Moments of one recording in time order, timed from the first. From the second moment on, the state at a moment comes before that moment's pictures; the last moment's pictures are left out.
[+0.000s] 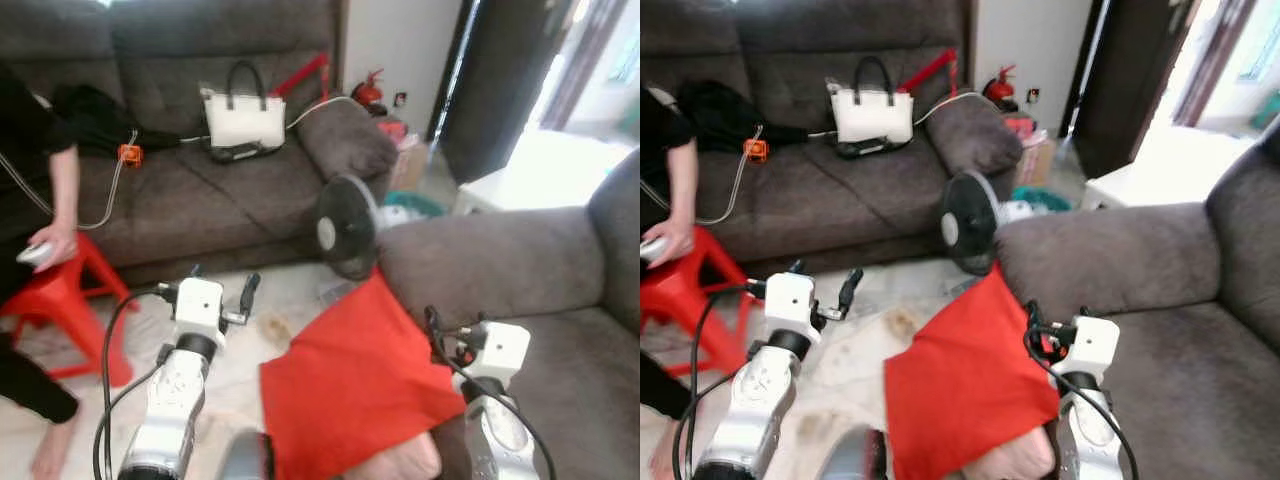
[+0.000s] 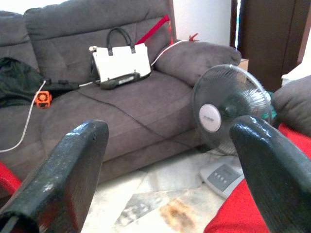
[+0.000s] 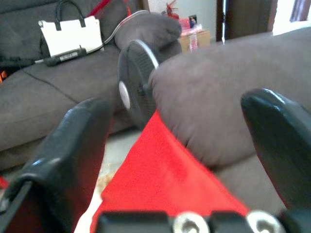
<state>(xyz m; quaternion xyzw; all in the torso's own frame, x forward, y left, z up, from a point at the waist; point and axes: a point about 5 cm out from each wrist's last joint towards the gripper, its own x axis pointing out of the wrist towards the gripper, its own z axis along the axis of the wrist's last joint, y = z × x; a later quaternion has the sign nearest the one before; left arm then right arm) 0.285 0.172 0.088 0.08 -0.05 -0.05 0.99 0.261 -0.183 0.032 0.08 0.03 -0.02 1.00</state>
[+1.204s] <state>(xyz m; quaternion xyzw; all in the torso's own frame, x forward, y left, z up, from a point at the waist) 0.289 0.168 0.089 0.08 -0.05 -0.05 0.99 0.263 -0.177 0.027 0.08 0.05 -0.01 1.00</state>
